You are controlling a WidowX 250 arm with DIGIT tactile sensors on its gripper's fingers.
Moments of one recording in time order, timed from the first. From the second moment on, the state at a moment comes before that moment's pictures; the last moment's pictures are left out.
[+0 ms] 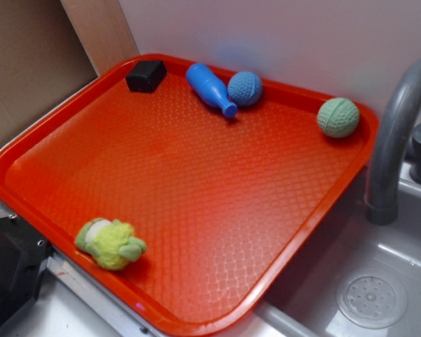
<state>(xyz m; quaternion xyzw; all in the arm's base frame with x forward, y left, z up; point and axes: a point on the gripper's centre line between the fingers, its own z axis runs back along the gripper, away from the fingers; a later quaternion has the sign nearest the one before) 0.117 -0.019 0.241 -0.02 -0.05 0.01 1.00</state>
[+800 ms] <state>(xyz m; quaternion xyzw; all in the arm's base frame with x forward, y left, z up) 0.211 -0.055 0.176 0.08 -0.15 -0.08 0.98</state>
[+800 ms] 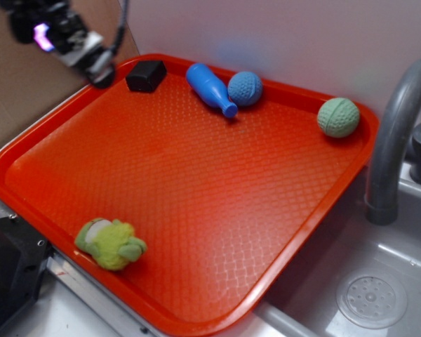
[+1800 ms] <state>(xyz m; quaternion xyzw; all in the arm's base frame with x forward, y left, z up) 0.357 -0.067 0.052 0.08 -0.10 -0.14 0.98</state>
